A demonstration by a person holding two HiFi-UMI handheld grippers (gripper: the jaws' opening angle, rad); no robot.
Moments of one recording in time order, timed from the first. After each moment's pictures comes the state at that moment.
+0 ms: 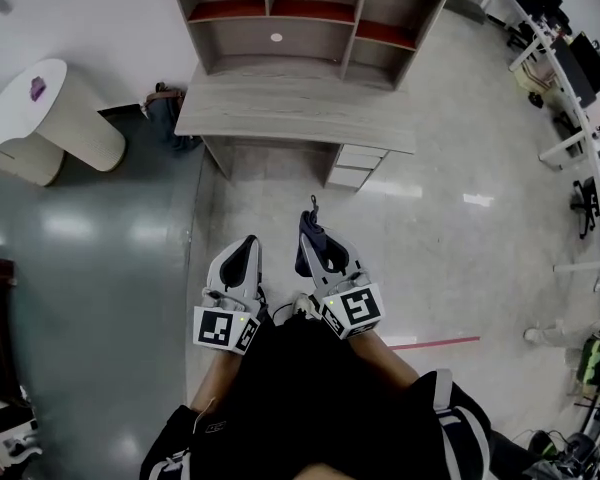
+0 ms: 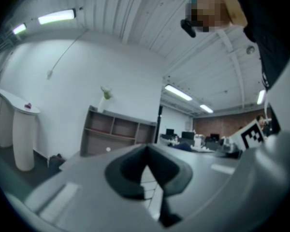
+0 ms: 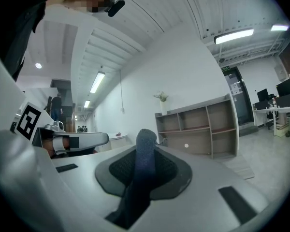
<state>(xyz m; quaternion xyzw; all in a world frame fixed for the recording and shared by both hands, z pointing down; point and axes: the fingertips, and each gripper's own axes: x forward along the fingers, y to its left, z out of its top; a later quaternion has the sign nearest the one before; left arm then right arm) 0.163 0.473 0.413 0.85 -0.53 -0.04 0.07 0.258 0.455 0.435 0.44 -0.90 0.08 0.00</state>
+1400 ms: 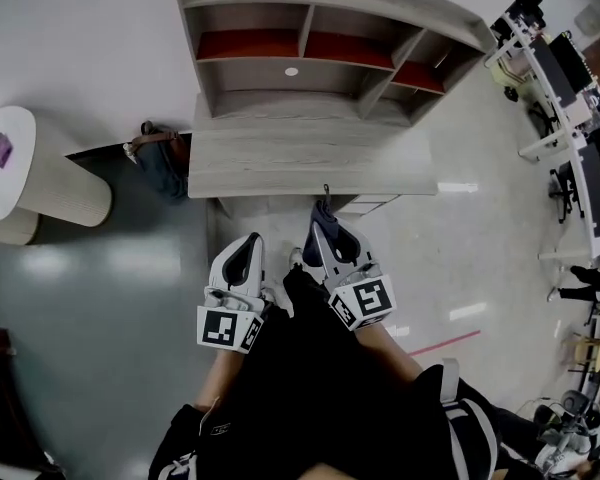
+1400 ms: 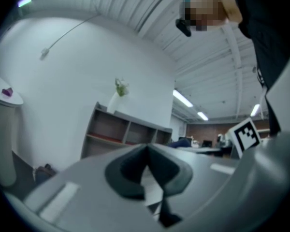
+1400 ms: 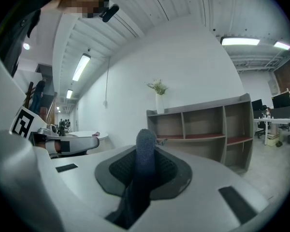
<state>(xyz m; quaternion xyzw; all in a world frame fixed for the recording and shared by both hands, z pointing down) -0.020 0.218 0.409 0.88 -0.47 -0.07 0.09 0.095 0.200 0.415 0.52 -0.85 0.06 0.02</state>
